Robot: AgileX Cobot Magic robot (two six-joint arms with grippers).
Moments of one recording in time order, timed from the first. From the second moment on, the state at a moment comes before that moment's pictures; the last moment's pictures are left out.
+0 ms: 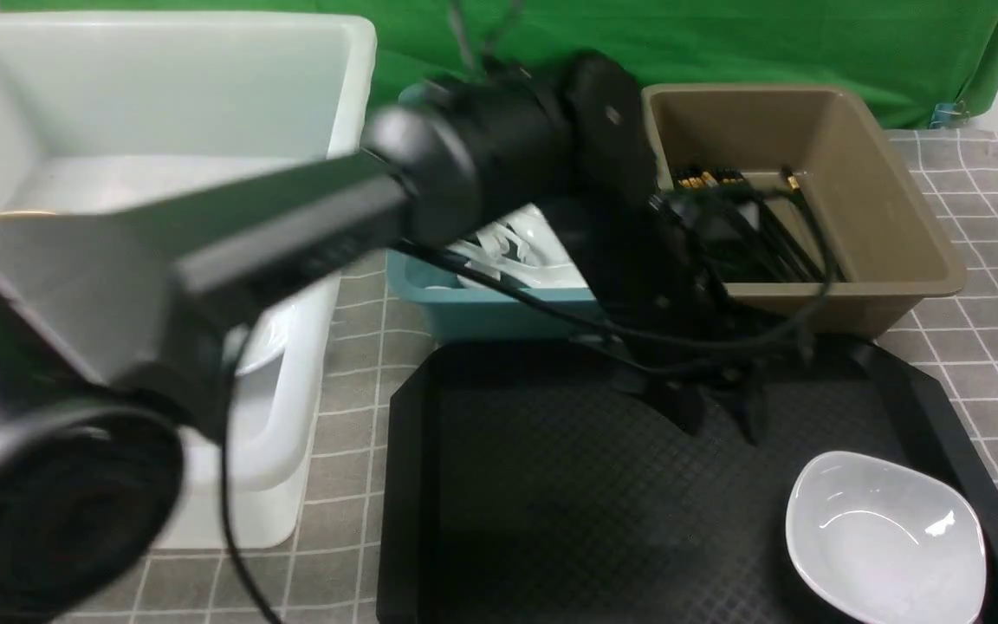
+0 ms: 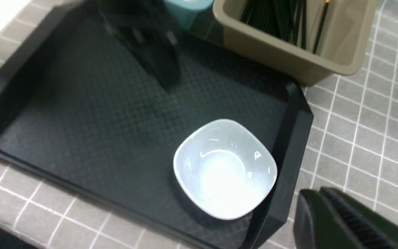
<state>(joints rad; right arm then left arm) 0.39 0.58 -1.07 -0.02 1.22 -0.07 -0.74 2.19 -1.94 -0.48 1.07 -0.08</state>
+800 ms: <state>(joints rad) 0.39 0.57 -1.07 -0.02 1.22 -0.04 -0.85 2.38 -2.02 -0.53 0.87 -0.12</state>
